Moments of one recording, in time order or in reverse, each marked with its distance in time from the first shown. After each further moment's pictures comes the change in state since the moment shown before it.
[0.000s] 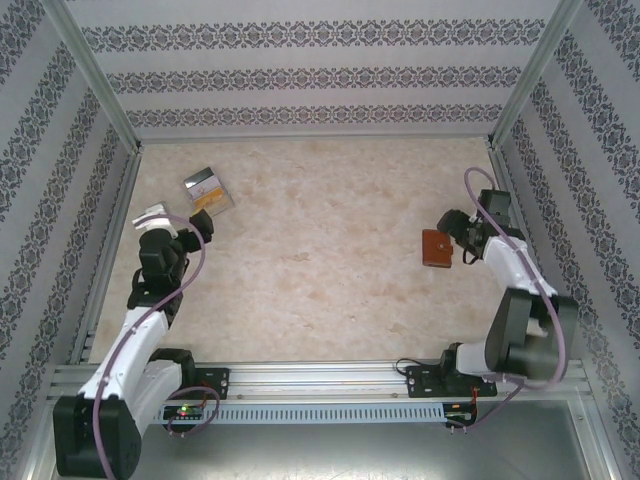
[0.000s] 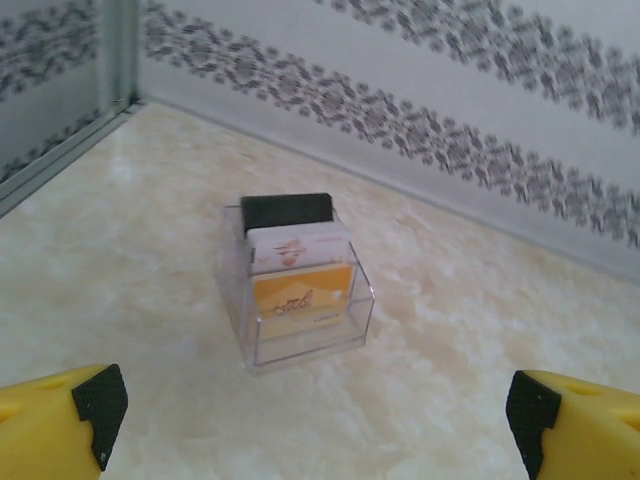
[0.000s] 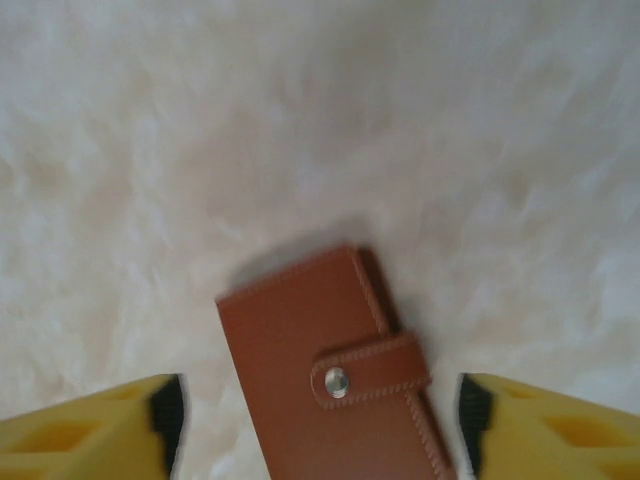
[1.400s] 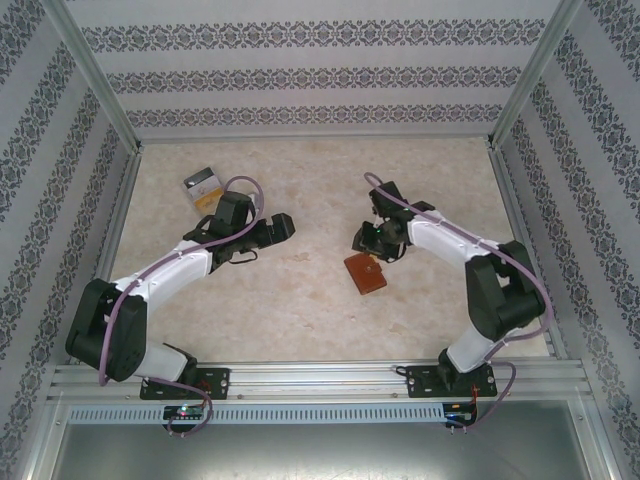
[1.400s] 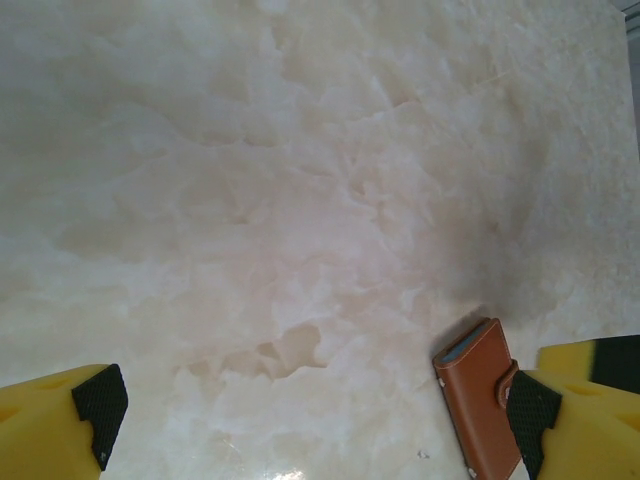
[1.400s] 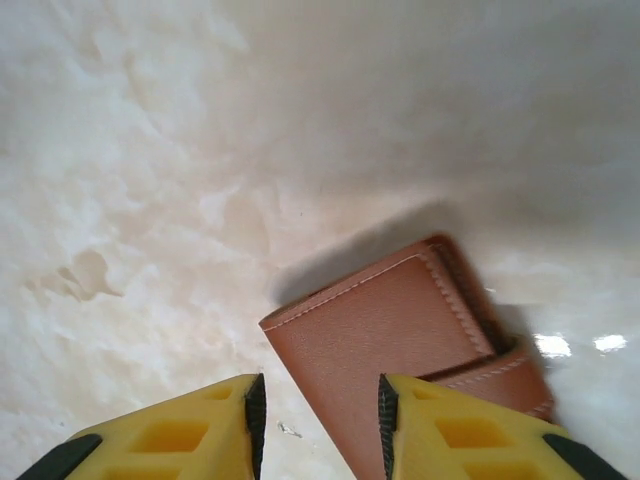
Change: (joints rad) left arm -0.389 0.591 0.419 -0.311 0.373 -0.288; right arm 0.614 0.208 0.245 -0.227 -0.069 0.244
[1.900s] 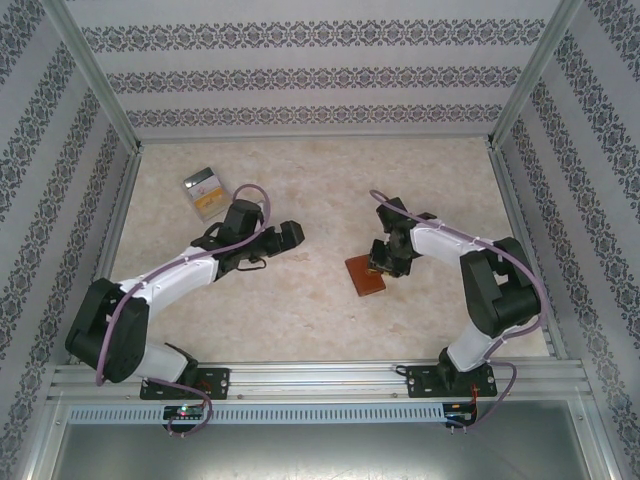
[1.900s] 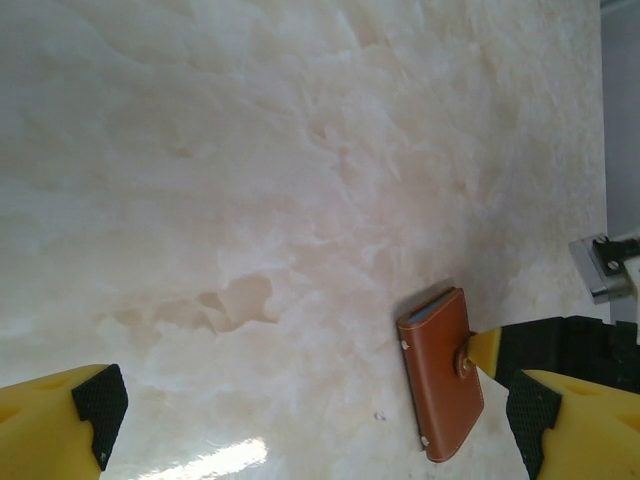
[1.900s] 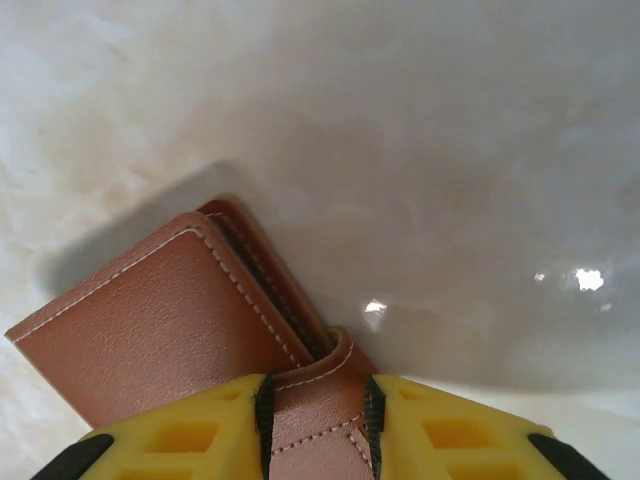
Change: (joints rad) left arm -0.085 0.009 -0.039 0.051 0.035 -0.098; right arm -0.022 0.036 -0.138 -0.004 0.050 -0.003
